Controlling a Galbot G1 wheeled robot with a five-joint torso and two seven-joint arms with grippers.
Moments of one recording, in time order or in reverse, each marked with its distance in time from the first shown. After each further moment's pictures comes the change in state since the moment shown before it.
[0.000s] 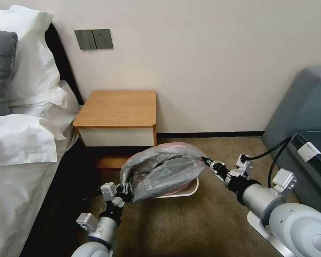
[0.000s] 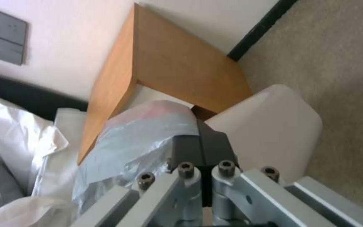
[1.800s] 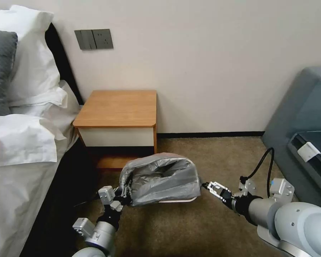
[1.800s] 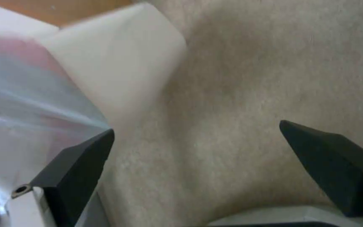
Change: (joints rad) left arm 0.026 -0.003 -0.008 -0.016 -0.030 0.001 -0.020; right arm -0.004 -0.009 0.042 0.001 0.308 -0.205 0.513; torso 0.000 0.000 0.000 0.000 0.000
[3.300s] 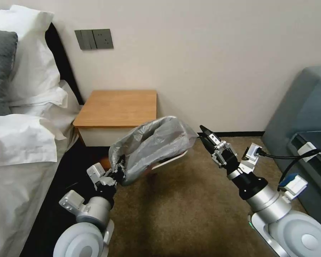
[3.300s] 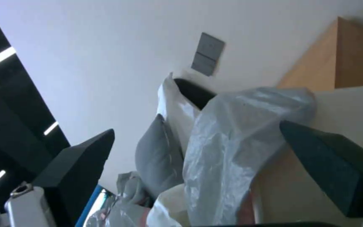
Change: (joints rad) left arm -0.133 0.008 0.014 -0.228 -0.324 0.221 -0.416; right arm -0.050 0.203 0.005 -0.112 -0.464 0.148 -1.375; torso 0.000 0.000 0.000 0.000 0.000
